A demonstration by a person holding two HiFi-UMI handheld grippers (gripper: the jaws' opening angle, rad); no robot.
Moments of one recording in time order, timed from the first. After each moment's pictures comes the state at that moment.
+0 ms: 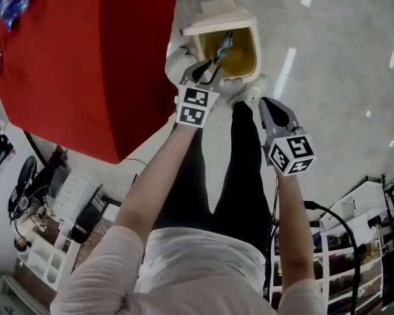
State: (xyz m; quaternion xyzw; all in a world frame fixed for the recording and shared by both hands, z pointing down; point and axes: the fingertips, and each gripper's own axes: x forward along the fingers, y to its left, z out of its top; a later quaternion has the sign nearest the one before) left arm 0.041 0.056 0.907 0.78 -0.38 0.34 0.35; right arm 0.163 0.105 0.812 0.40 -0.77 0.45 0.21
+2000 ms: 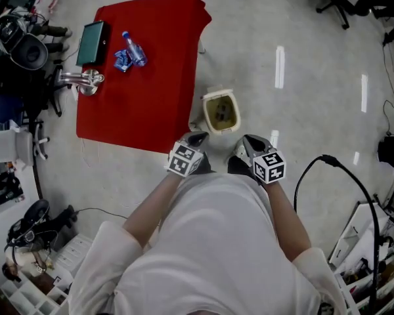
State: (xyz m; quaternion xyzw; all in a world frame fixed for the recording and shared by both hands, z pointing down) left arm 0.011 0.115 0.548 0.86 -0.28 0.31 0.28; right arm 0.140 0.125 0.526 0.41 -0.82 0.34 0.20
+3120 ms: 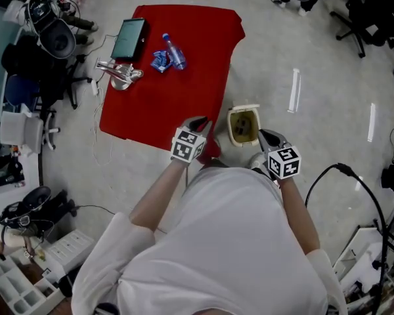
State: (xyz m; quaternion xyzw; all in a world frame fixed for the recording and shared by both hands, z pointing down) left arm -0.114 0.033 0.498 0.85 -0.38 0.28 0.24; right arm 0.067 0.064 0.475 0.39 -0.85 0.28 0.20
